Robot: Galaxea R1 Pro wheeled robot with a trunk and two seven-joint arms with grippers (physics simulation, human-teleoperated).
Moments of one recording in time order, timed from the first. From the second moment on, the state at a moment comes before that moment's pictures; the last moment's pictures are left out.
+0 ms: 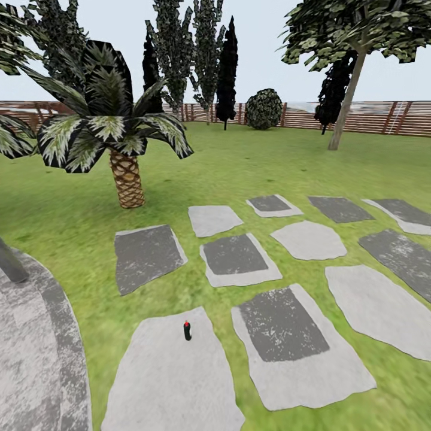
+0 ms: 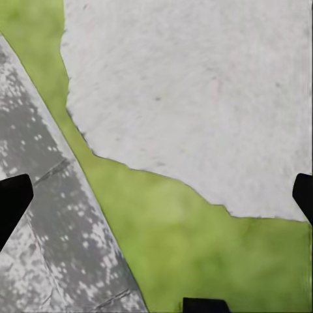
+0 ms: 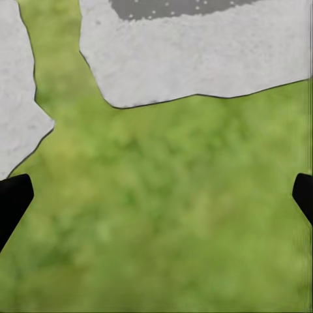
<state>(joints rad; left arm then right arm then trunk) -0.15 0.09 0.01 -0.33 0.01 -0.27 0.00 -0.02 -0.07 -0.15 -0.51 0.00 -0.31 0.12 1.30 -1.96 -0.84</state>
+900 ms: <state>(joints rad) -0.15 0.09 0.02 -0.33 0.01 -0.27 0.00 -0.02 -0.07 -0.15 -0.51 0.00 -0.31 0.12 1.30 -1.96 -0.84</state>
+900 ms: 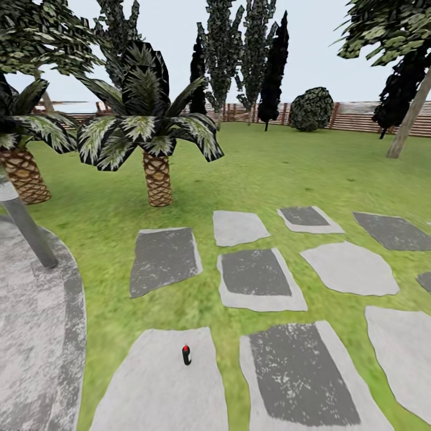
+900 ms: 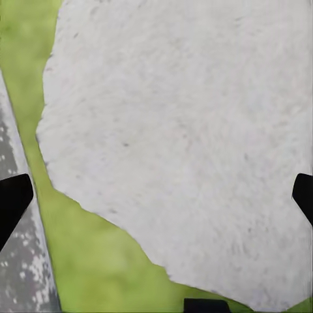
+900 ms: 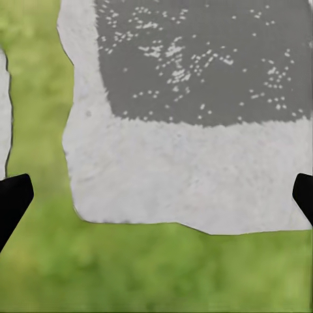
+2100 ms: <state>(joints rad) -0.43 0.09 0.01 -0.36 0.01 -0.21 0.10 -0.40 -0.06 0.05 -0.70 0.00 -0.10 -0.06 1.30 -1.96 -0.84</state>
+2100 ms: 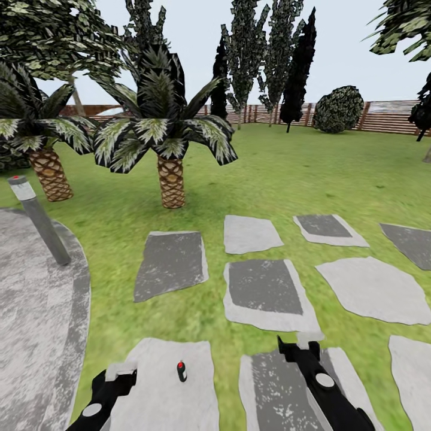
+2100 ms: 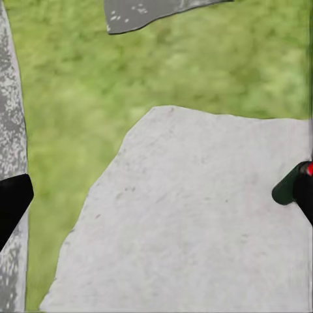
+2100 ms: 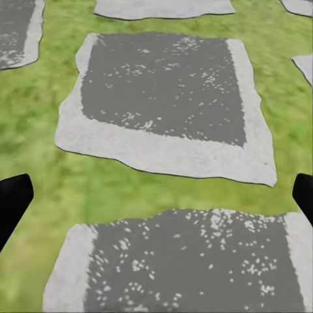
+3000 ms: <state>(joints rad) -0.43 0.09 0.01 -0.36 0.02 -0.21 0.09 -0.40 -0.06 0.08 -0.69 0.00 -0.10 -0.06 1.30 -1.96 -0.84</state>
